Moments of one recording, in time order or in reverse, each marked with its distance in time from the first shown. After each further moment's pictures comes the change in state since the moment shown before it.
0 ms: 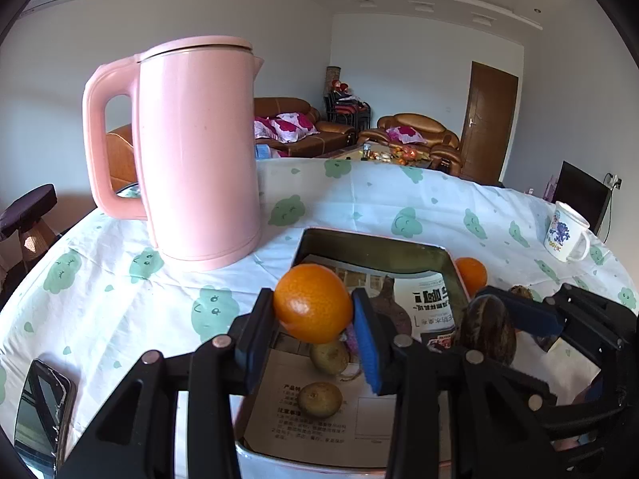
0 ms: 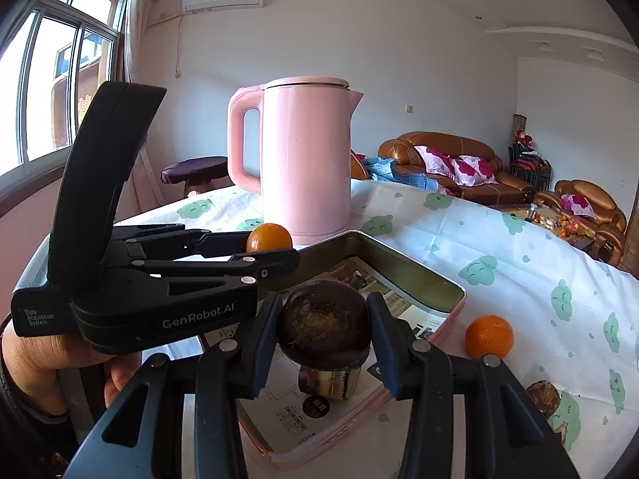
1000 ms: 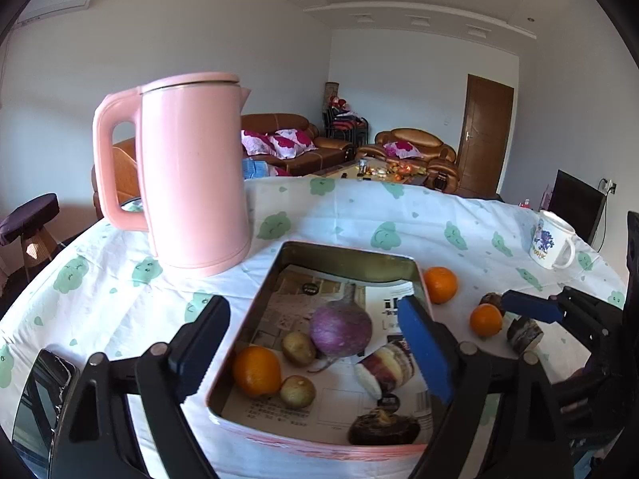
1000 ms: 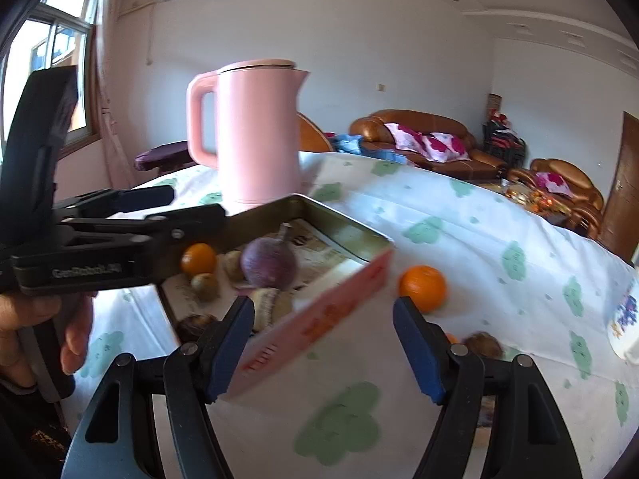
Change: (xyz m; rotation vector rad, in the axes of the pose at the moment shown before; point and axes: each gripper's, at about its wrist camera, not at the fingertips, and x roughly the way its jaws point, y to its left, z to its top) left arm -0.033 -0.028 -0.003 0.010 -0.074 -0.007; right arm -0.039 -0.051 -0.025 0.058 0.091 -0.133
